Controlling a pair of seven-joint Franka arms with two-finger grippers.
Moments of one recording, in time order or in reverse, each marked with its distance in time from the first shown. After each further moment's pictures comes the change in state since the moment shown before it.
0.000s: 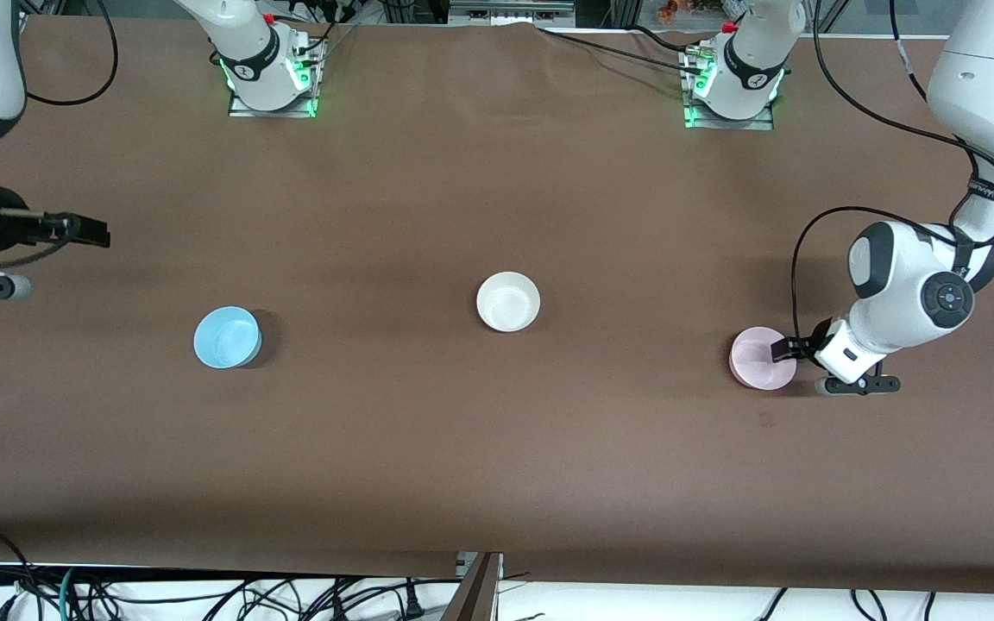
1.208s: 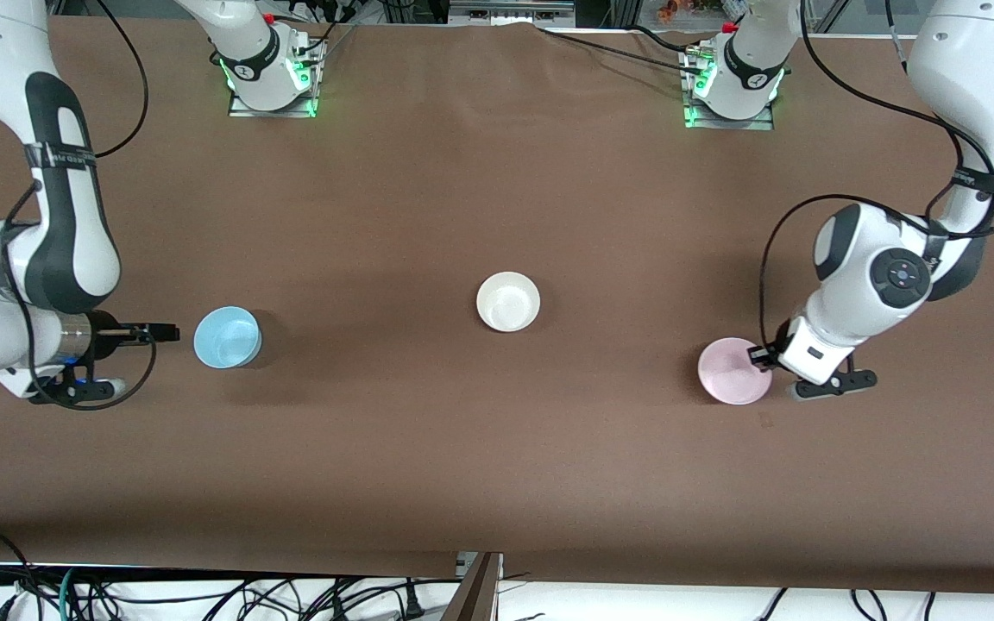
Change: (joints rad) left arm -0.013 -0.069 -0.206 0.030 0.102 -0.042 -0.453; right arm -0.057 0.348 -0.003 -0.053 0.159 0.397 -0.206
